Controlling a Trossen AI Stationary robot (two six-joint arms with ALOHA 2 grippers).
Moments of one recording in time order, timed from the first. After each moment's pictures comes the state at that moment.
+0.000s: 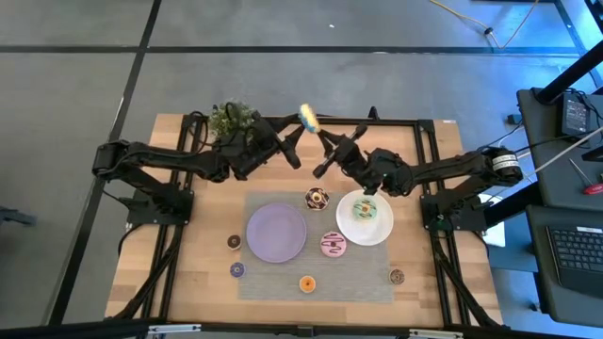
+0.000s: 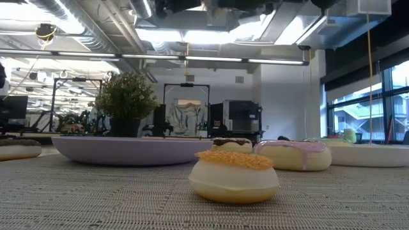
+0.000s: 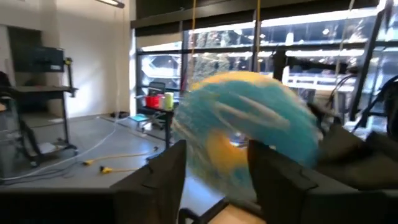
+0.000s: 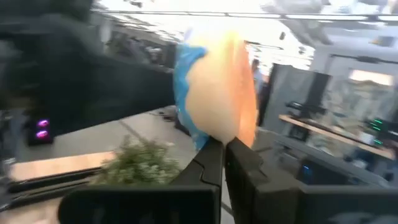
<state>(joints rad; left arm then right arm) 0.07 1.38 0.99 0.63 -0.65 0.07 0.03 1.48 0.97 0.77 0.79 -0.40</state>
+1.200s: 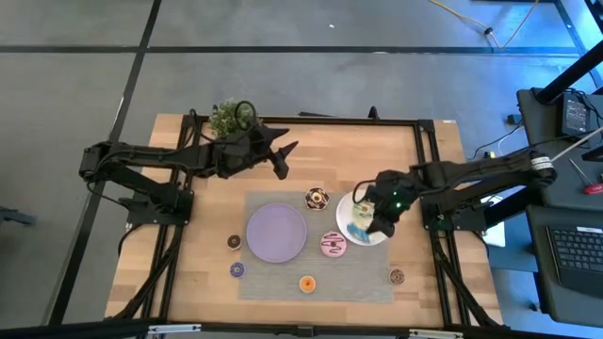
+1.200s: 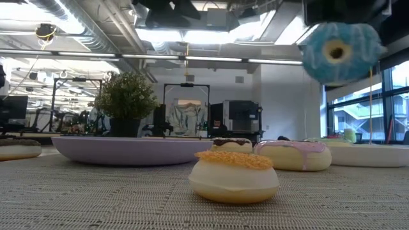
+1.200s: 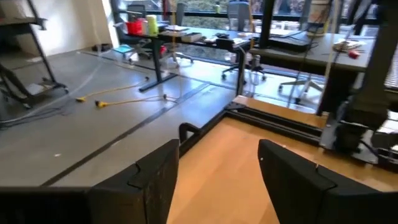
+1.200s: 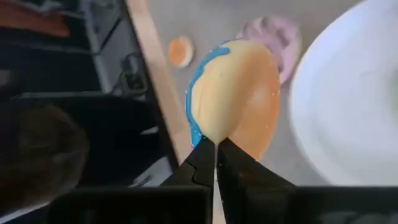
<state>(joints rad) 0.10 1.26 0.99 0.10 -0.52 -0.10 0.12 1.09 0.83 -0.61 -0.46 0.84</state>
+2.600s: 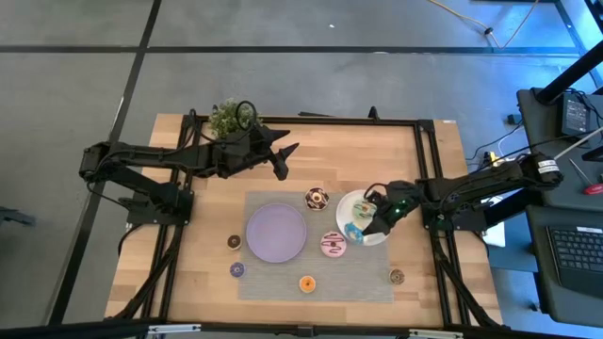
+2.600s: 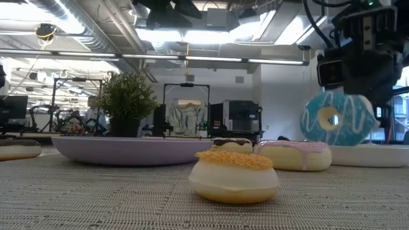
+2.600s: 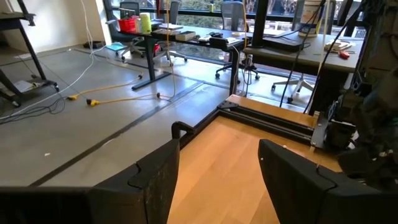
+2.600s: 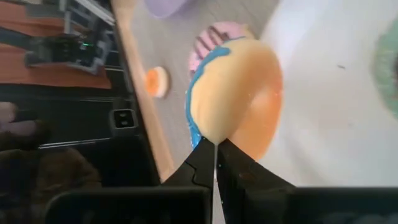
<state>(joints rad) 0.10 1.26 0.99 0.10 -0.50 -0.12 0.08 1.00 0.29 0.07 -0.40 1.04</state>
